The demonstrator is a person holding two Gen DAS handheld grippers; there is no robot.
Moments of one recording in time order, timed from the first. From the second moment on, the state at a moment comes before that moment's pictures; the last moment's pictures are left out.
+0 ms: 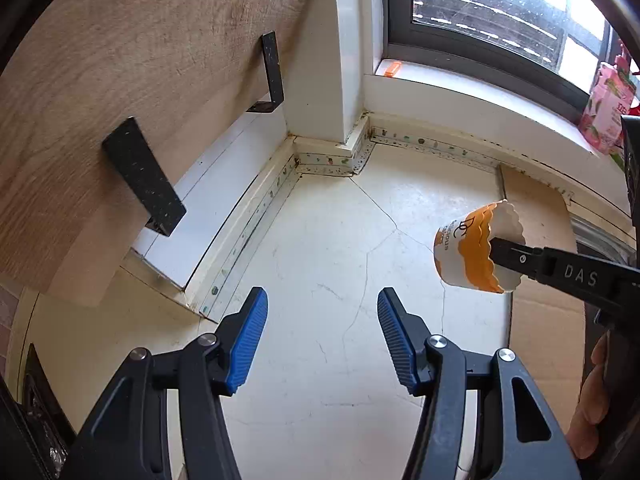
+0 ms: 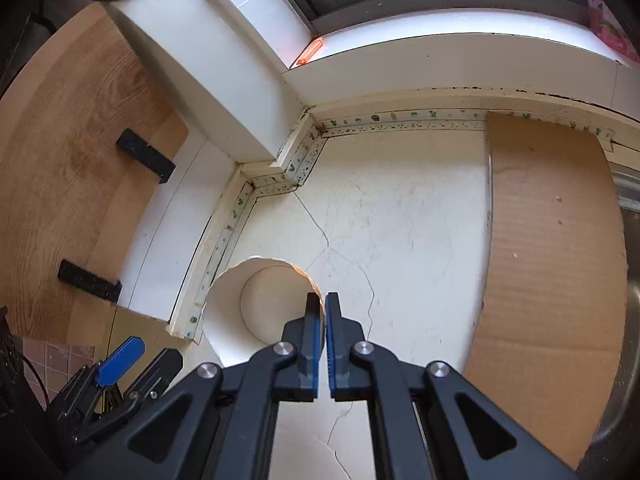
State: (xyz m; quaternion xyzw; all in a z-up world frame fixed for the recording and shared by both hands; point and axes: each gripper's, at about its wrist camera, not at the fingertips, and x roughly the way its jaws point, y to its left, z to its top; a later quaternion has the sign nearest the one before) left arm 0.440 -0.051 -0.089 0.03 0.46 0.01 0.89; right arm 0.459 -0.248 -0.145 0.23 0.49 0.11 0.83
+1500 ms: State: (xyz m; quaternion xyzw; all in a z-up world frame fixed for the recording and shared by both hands) left arm 0.087 0.028 -0.183 0.01 0.49 -0.13 0.86; right arm 0.054 -0.125 -0.184 0.18 0.53 0.04 0.83
